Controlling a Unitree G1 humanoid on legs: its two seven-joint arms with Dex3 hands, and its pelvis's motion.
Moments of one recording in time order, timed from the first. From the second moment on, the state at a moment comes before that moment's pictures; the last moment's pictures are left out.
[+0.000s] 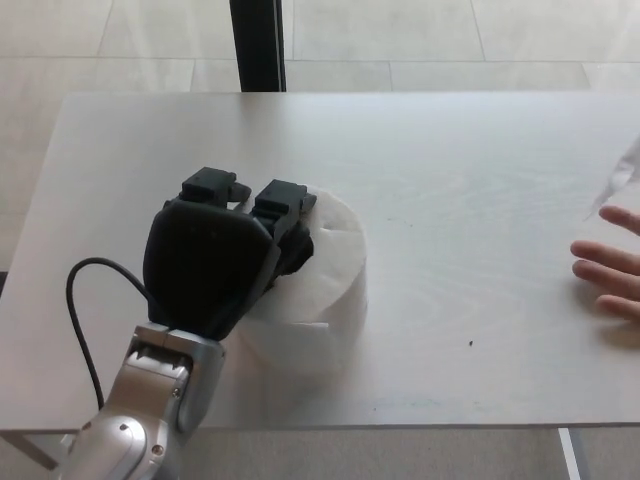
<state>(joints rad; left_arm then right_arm) -0.21 0.42 -0.54 -0.02 1.02 0.20 0.42 -0.36 -0.38 -0.27 -0.02 -0.02 0.12 -0.18</state>
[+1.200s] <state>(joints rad) -0.15 0.49 -0.48 -0.10 1.00 0.19 0.38 -0.33 -0.94 0.32 0.52 -0.42 -0.11 -0.10</state>
